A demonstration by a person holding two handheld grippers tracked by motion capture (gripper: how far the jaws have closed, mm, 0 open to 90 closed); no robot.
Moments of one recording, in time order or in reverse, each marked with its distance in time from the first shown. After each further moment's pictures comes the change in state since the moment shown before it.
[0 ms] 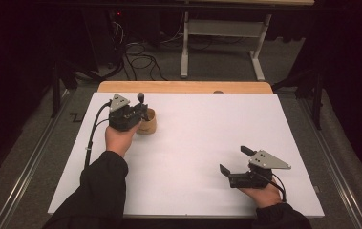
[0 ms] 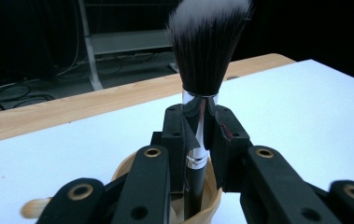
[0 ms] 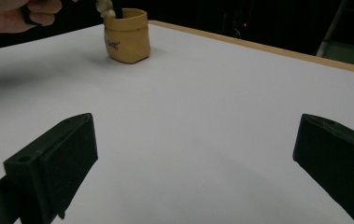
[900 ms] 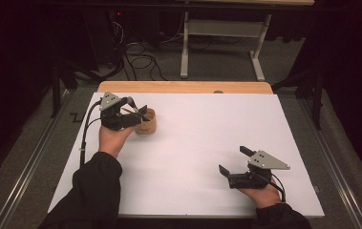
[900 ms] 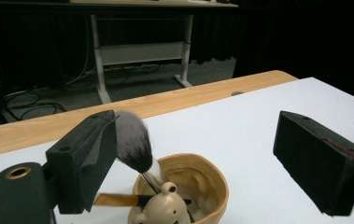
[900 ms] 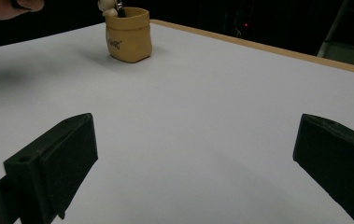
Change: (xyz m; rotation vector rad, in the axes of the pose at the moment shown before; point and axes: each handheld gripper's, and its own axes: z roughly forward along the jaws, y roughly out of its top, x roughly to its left) left arm 0.009 0.012 -0.025 -0.052 0.023 -0.026; right arm 0.002 0.000 0.001 0.002 0.001 -0.005
